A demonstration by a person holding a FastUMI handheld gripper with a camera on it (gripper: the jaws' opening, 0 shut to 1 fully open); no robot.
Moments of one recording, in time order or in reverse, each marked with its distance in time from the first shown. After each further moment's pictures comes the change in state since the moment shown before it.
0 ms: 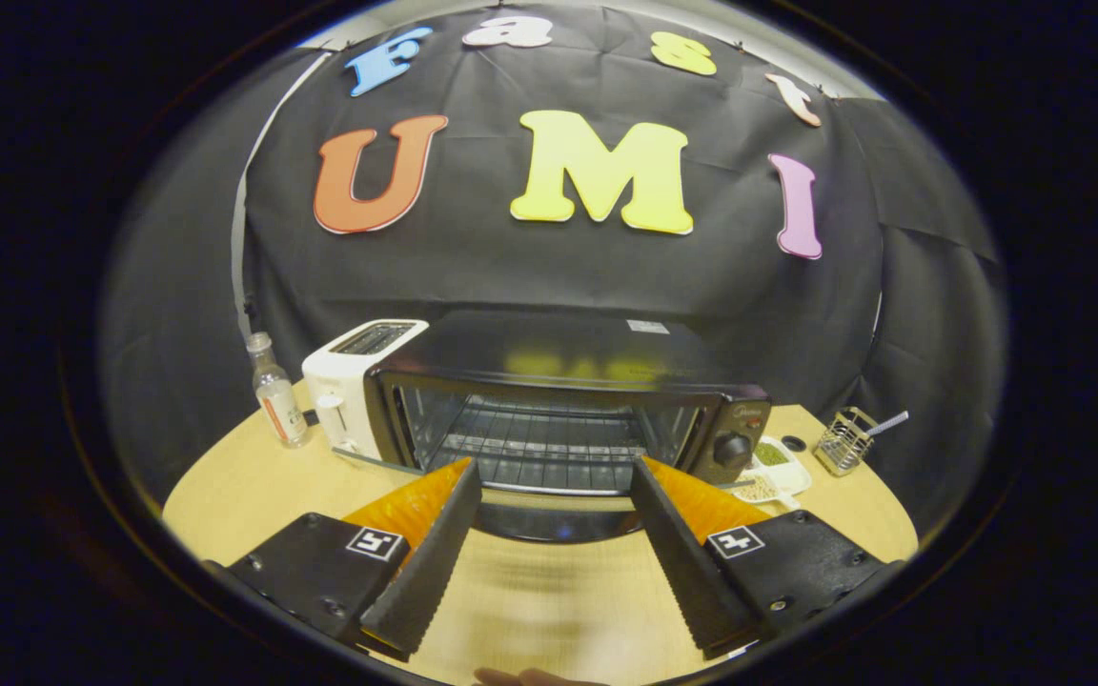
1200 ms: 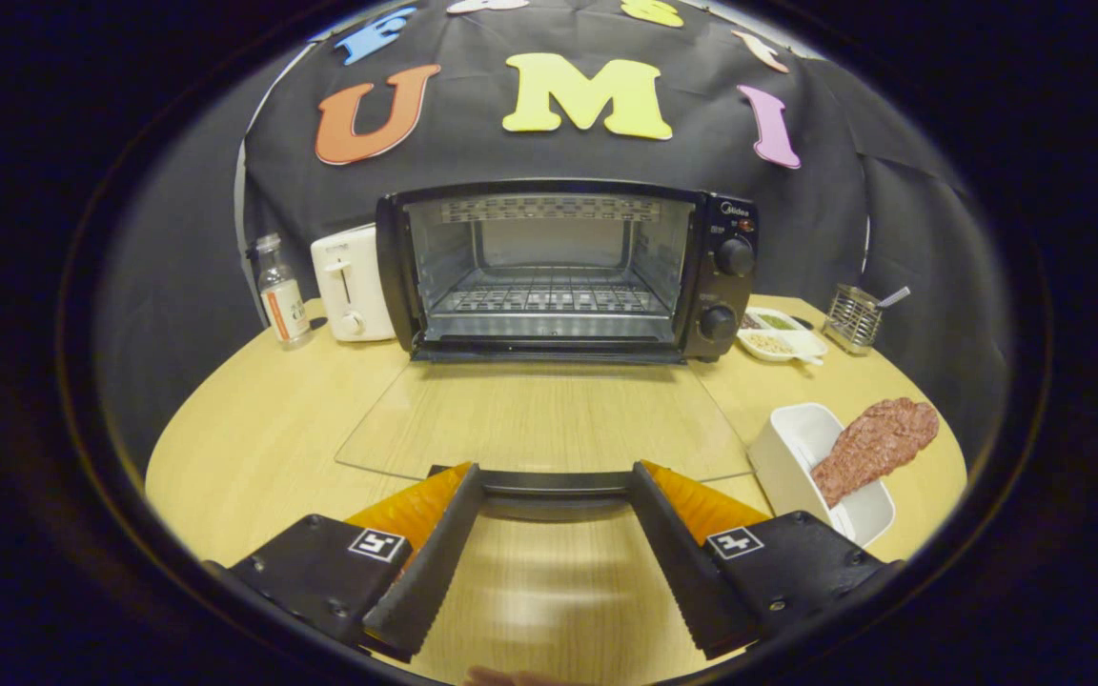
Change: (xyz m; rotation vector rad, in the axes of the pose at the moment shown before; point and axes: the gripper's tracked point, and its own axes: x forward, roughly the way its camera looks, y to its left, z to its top) arm -0.027 0.008 -0.147 0.068 0.201 0.014
